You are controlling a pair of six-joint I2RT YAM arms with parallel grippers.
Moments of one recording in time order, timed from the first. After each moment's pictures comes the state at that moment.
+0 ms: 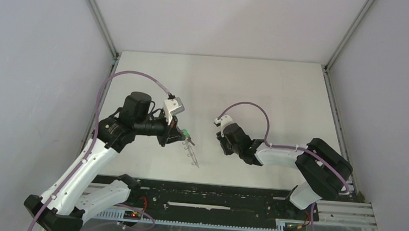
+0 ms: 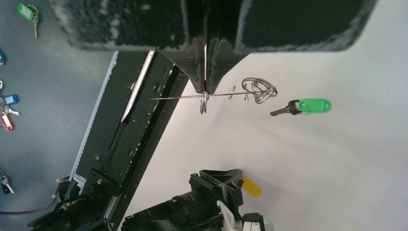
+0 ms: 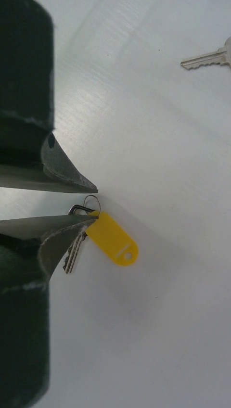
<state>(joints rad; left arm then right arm) -0.49 0.89 1.01 -0.79 0.63 0.15 0.88 1.57 0.67 0.15 0.18 0.17</state>
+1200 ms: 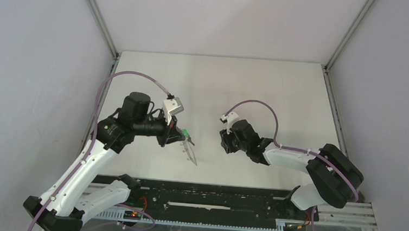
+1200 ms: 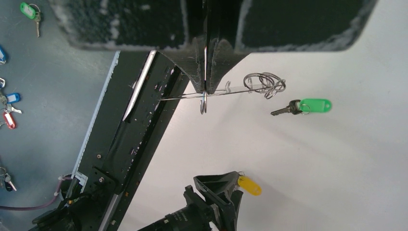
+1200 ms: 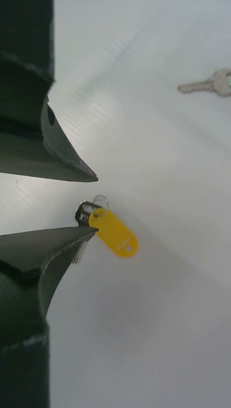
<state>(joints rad) -0.49 0.88 1.01 -0.79 0.63 0.14 0.81 1.46 0.63 0.15 0.05 0.15</state>
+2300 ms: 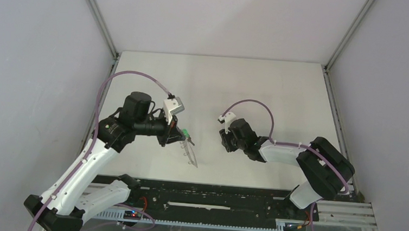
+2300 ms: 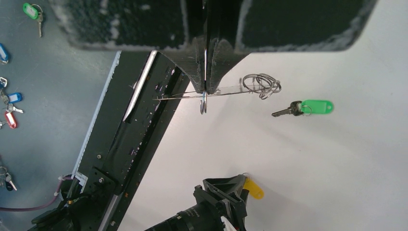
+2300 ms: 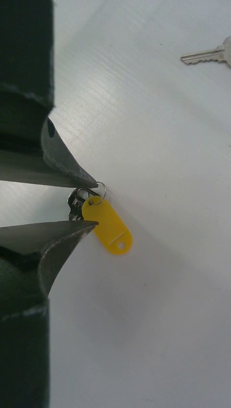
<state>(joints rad) -0.49 0.89 1.01 -0.79 0.63 0.13 0.79 1.56 0.65 0.20 0.03 0.09</state>
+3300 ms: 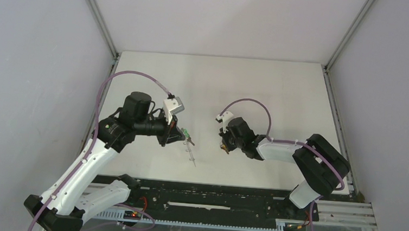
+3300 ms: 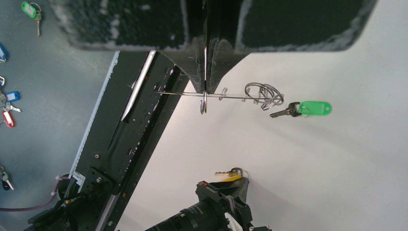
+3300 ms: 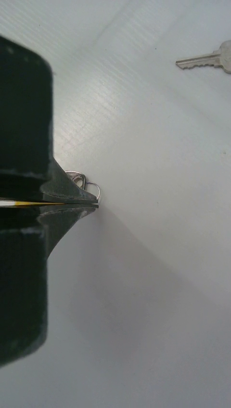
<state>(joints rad) -0.49 0.89 1.01 -0.79 0.62 0.13 0.79 1.61 0.68 0.19 0.01 0.08</state>
